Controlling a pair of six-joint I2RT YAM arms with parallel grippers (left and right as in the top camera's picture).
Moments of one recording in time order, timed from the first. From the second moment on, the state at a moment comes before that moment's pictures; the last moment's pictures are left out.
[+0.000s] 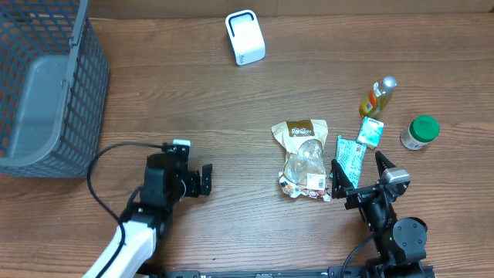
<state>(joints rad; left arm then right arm) -0.22 1.13 0.29 0.08 0.08 -0.12 0.16 0.01 0.02 -0.03 -0.06 0.15</state>
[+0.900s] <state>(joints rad) -0.22 0.98 0.16 0.20 0.09 -0.02 0.16 0.01 0.02 -0.03 -0.06 0.15</state>
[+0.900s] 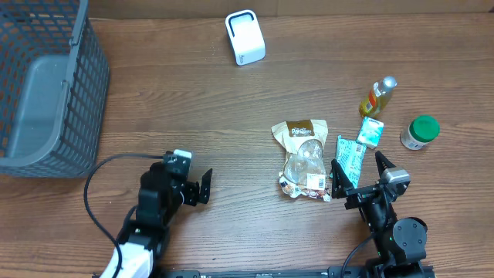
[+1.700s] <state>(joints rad) -0.22 0.62 0.01 0.12 0.10 -0.02 0.16 0.01 0.02 -0.03 -0.06 0.16</state>
